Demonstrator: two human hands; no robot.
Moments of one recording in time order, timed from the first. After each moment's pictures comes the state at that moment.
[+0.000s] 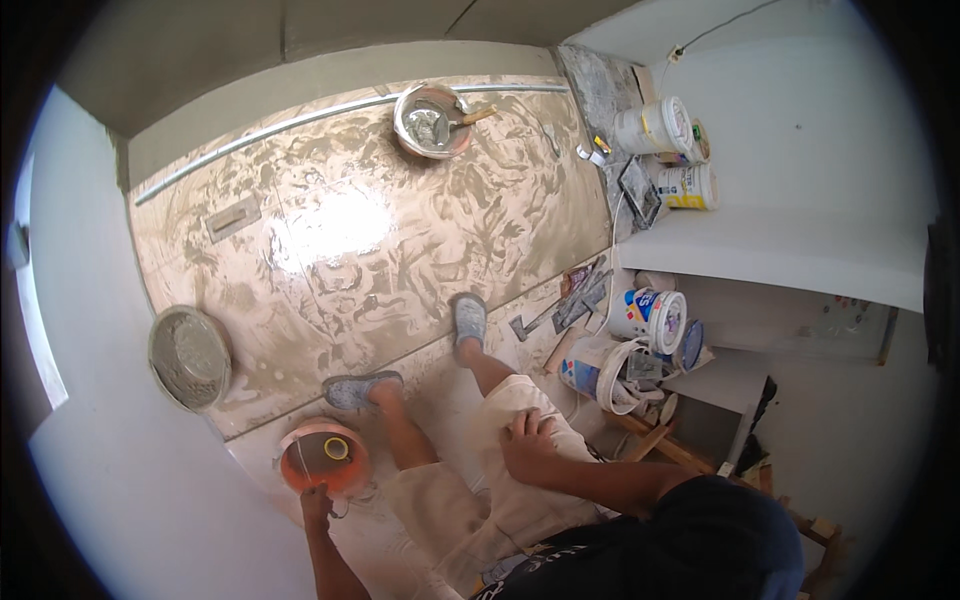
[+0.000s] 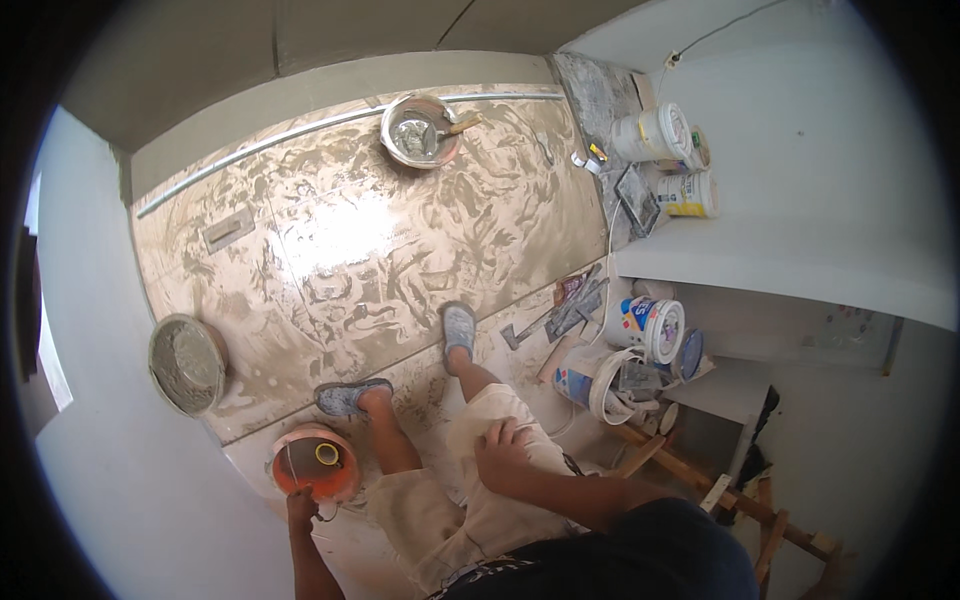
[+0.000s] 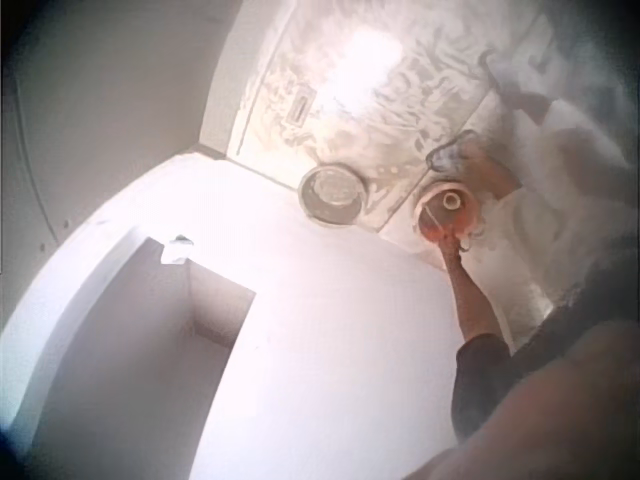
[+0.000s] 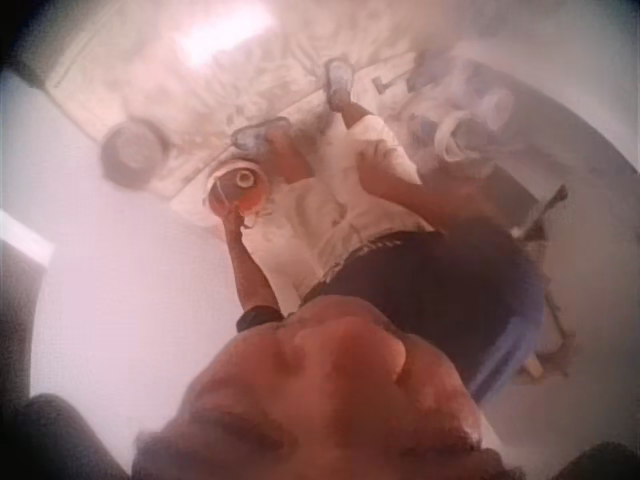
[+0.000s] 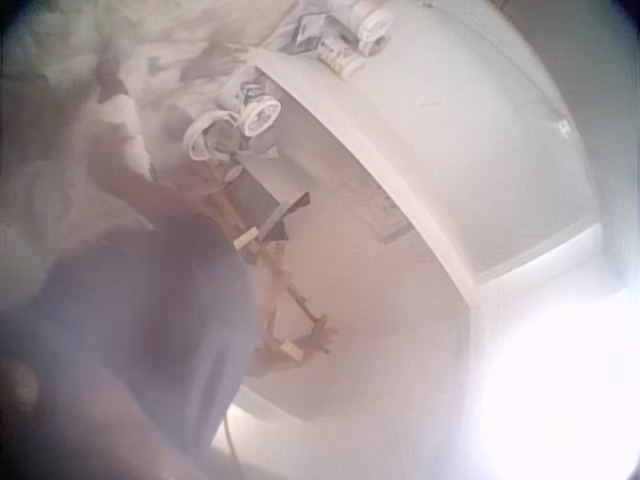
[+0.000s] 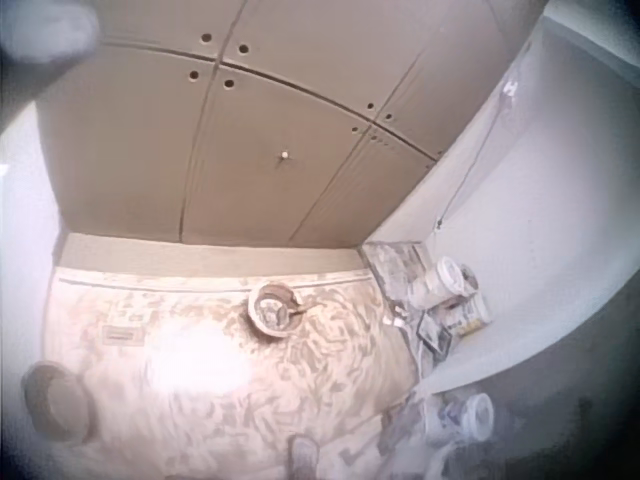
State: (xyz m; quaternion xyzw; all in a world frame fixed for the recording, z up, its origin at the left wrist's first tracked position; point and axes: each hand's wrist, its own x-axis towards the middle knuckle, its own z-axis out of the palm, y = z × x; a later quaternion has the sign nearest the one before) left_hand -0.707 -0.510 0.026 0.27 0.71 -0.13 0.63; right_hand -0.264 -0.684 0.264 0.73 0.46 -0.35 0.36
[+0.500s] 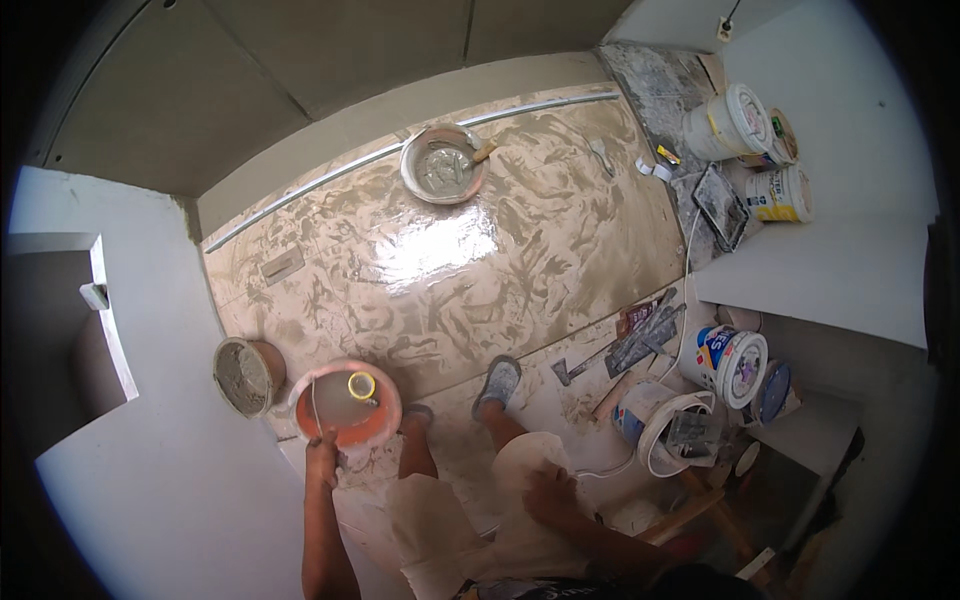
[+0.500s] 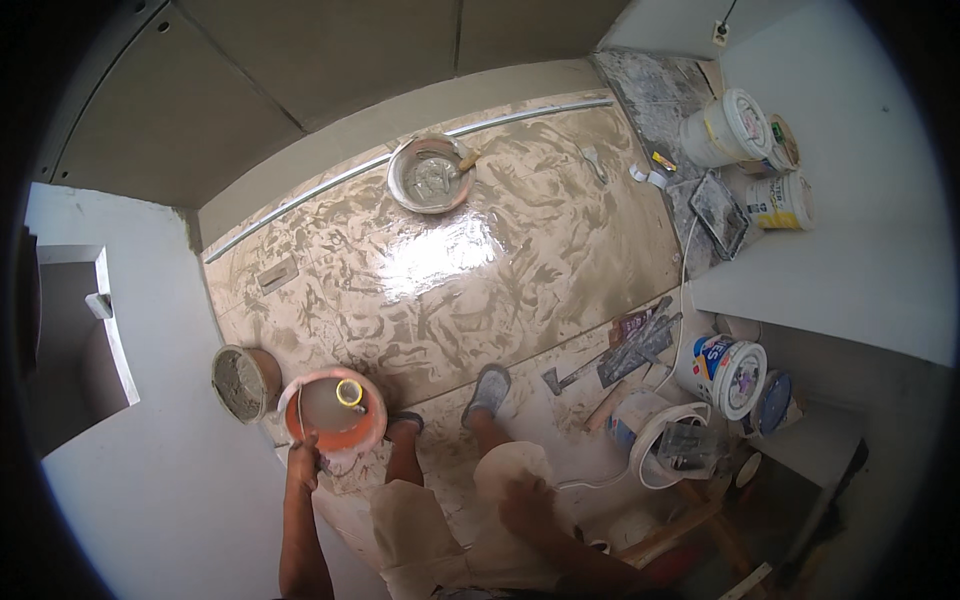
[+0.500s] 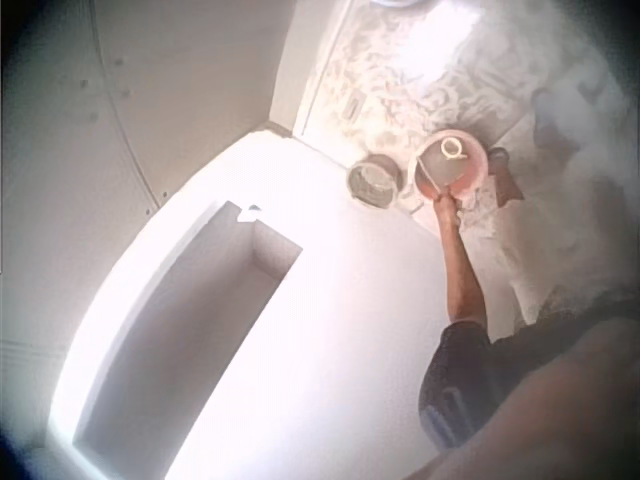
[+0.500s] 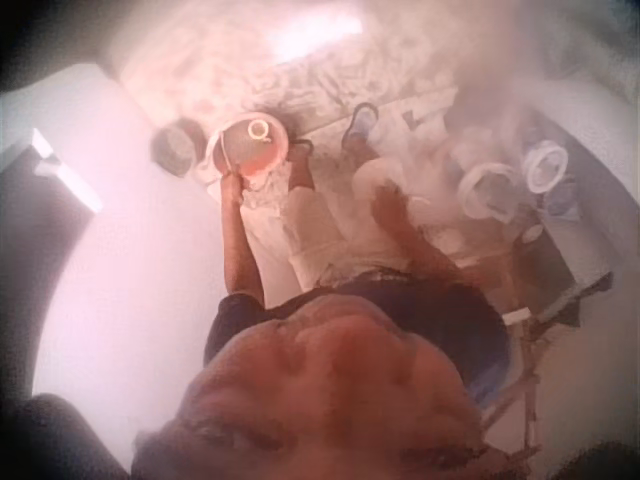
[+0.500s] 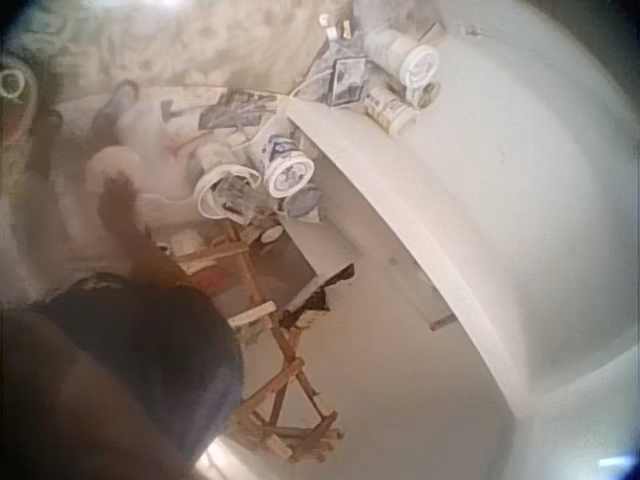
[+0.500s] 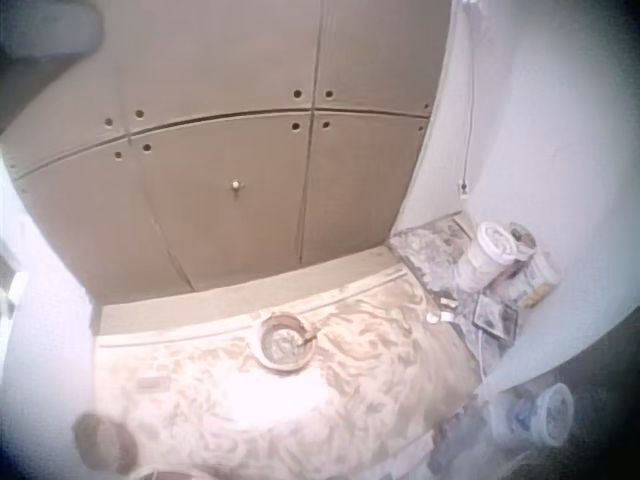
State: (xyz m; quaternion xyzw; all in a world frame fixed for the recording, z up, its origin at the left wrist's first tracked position) left_hand -0.383 -0.440 0.167 0.33 0.74 0.01 0.58; right_hand -0.129 -0.837 0.233 0.82 0.32 -0.46 0.10
